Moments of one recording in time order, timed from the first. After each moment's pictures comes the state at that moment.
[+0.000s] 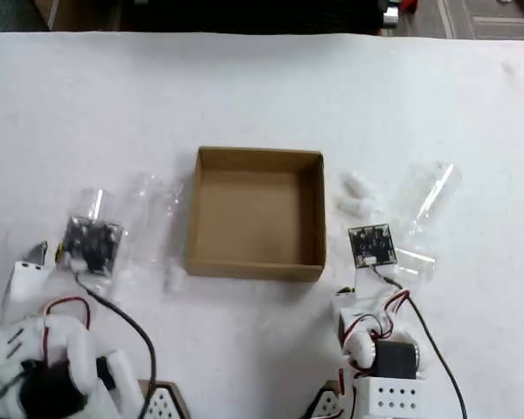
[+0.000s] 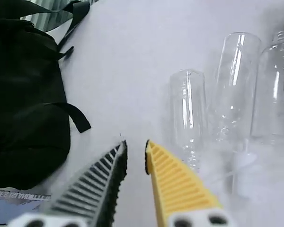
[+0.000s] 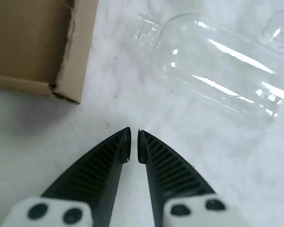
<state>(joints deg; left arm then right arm) -30.6 -95.4 65.5 74.5 -38.8 -0.4 -102.5 96.4 71.7 12.4</state>
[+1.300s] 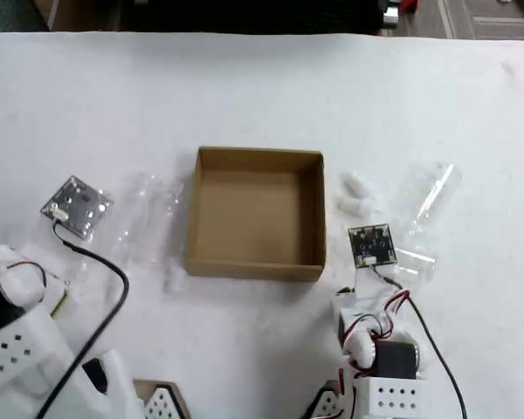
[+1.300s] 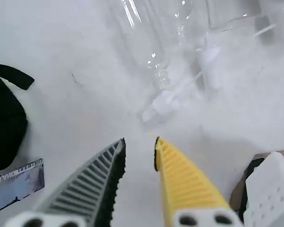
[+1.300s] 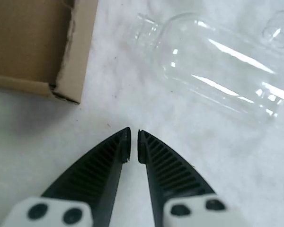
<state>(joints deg) -39.3 -56.4 37.7 94.9 -61.5 -0.4 -102.5 96.4 71.7 12.4</state>
